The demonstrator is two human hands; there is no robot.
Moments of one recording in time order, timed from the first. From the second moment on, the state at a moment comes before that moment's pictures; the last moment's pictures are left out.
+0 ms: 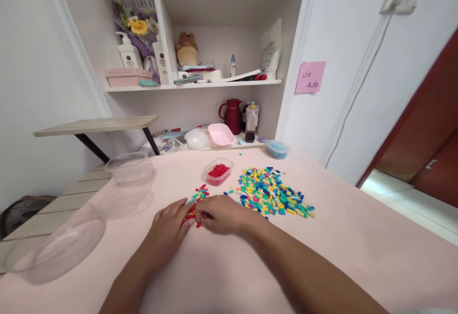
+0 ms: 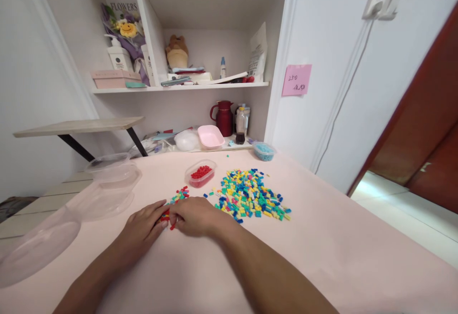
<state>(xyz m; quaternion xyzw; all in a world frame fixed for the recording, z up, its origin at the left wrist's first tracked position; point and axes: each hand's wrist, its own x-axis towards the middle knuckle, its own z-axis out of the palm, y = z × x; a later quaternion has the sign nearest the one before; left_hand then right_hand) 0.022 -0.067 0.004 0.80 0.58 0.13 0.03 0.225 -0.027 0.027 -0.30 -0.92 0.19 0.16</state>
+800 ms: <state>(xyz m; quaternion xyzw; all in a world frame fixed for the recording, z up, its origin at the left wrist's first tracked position) 0.017 -0.065 -0.002 0.81 0.57 0.14 0.03 0.225 -0.027 0.028 -0.30 -0.92 0.18 0.16</state>
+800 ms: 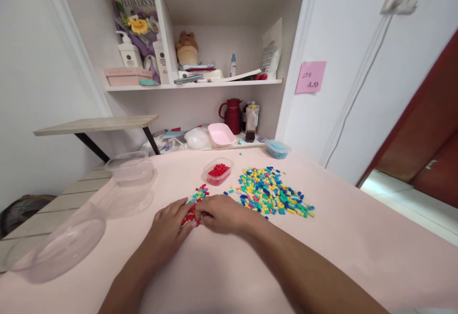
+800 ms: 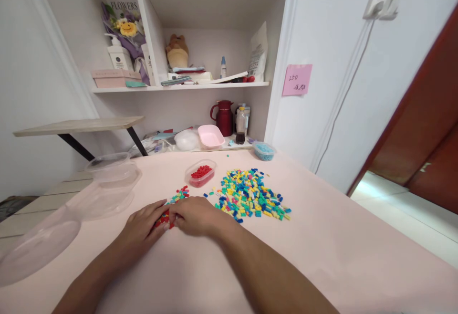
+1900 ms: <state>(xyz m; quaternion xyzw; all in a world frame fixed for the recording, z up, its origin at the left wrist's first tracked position) 0.017 -0.065 -0.002 0.80 0.58 0.13 0.04 0.225 -0.028 0.028 -0.29 -0.93 0.18 0.16</state>
